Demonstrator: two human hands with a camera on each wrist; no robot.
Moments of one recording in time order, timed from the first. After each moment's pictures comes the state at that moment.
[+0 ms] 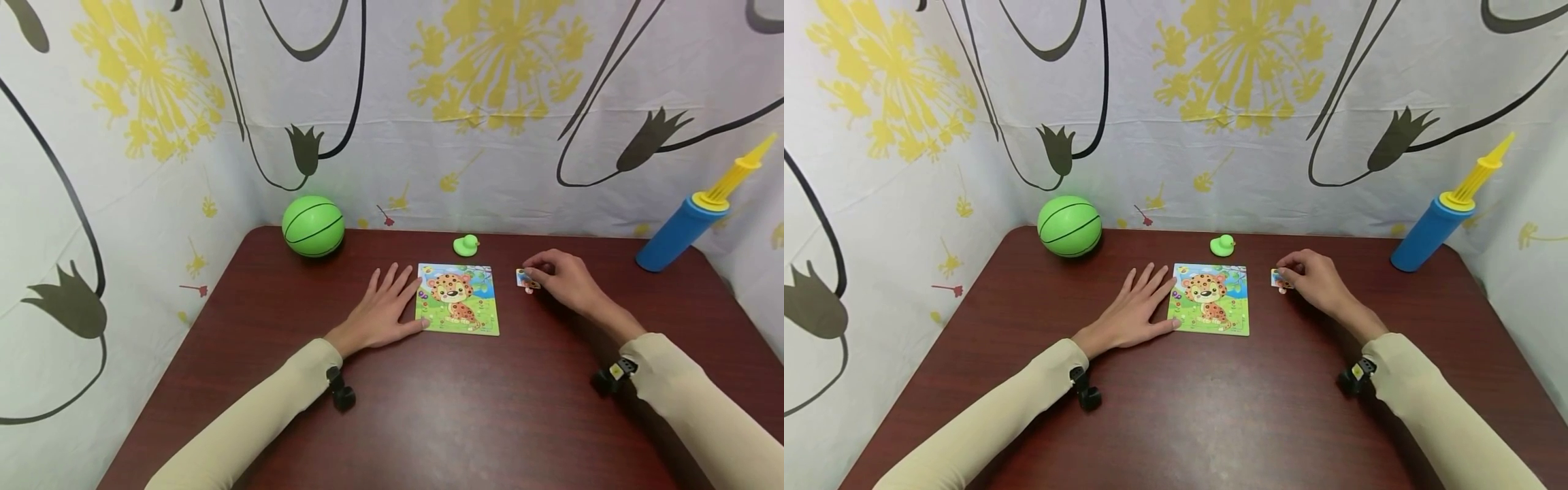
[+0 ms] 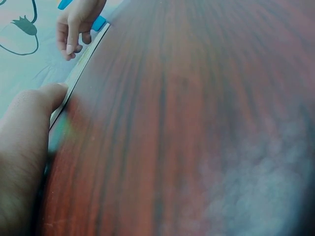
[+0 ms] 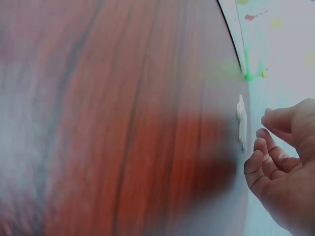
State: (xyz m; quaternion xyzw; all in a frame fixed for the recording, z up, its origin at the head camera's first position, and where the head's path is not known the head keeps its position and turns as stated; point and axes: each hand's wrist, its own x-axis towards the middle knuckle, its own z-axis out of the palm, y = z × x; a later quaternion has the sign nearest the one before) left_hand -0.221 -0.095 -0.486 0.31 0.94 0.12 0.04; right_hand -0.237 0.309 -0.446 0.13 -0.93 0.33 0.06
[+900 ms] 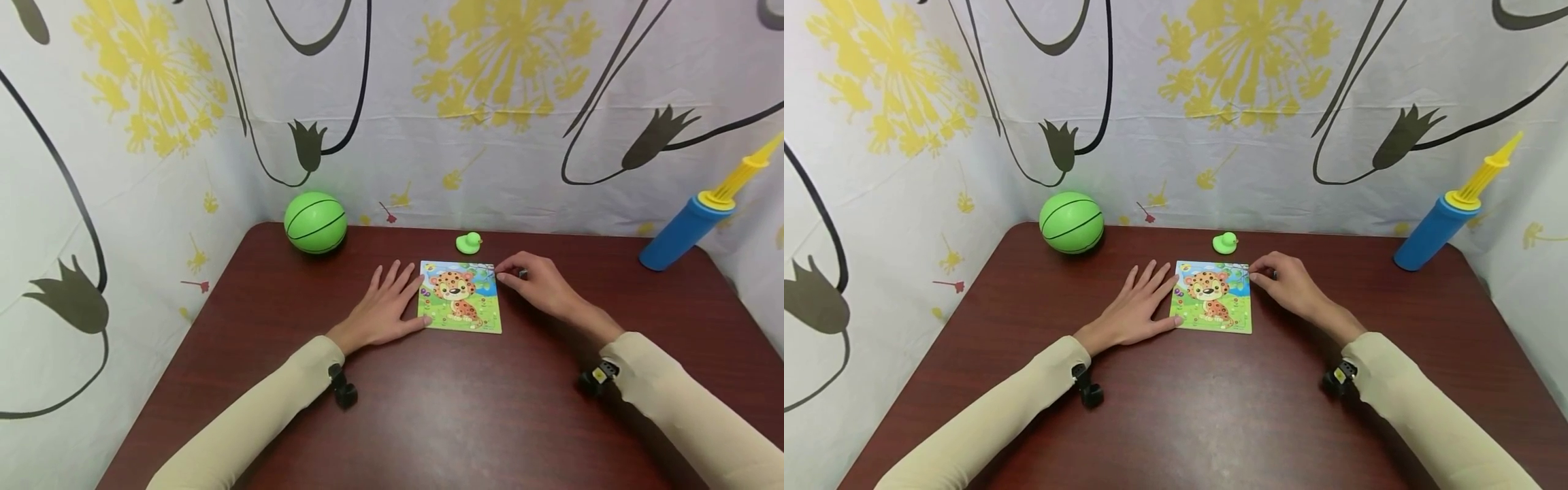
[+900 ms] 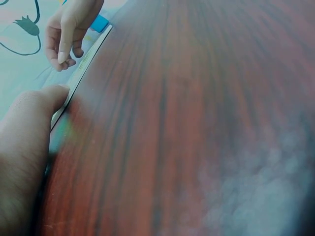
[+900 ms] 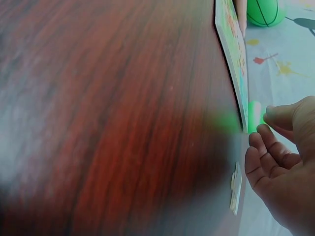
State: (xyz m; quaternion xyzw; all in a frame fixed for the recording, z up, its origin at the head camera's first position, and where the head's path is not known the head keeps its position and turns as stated) left_hand -0.222 -0.096 -0.487 0.30 0.94 0.13 0.04; right_hand -0.235 0.259 -0.444 0.20 -0.92 0.34 0.05
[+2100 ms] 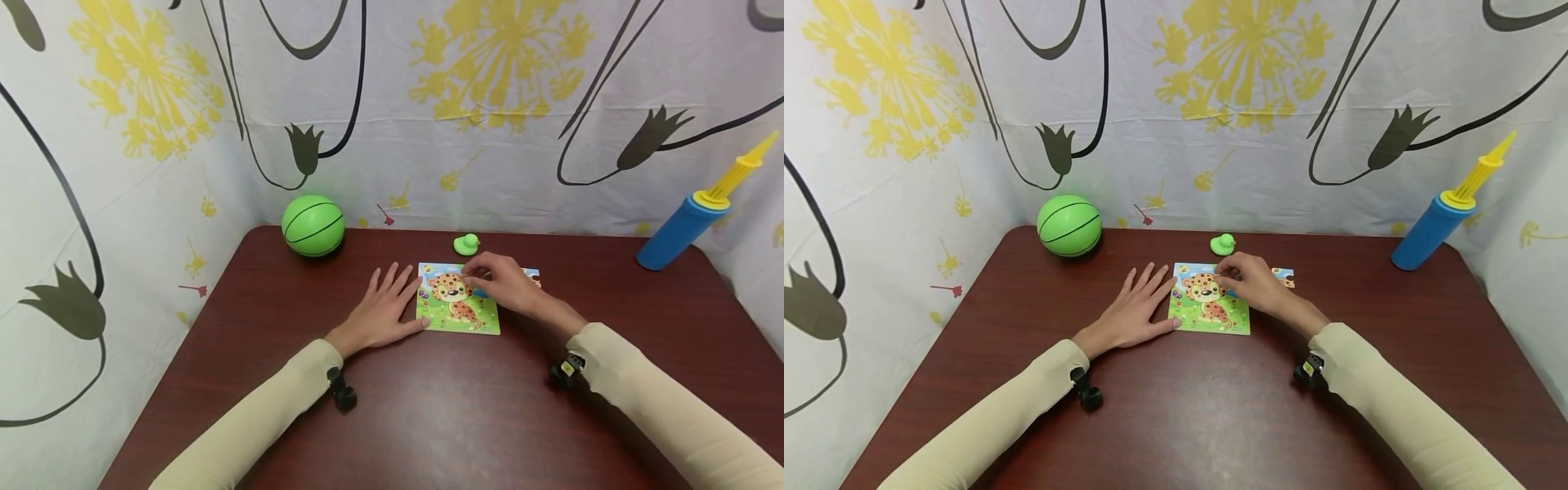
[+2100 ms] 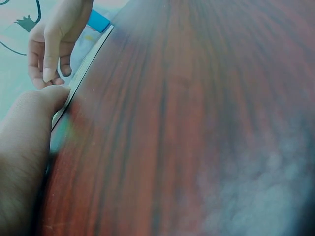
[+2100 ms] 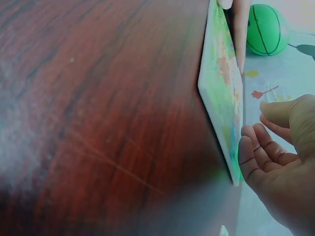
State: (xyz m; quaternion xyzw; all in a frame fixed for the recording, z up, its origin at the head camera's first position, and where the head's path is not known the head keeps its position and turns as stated) left_hand -0.220 -0.095 -0.485 0.31 0.94 0.13 0.04; right_hand -0.241 0.210 -0.440 0.24 -0.89 0.39 -0.01
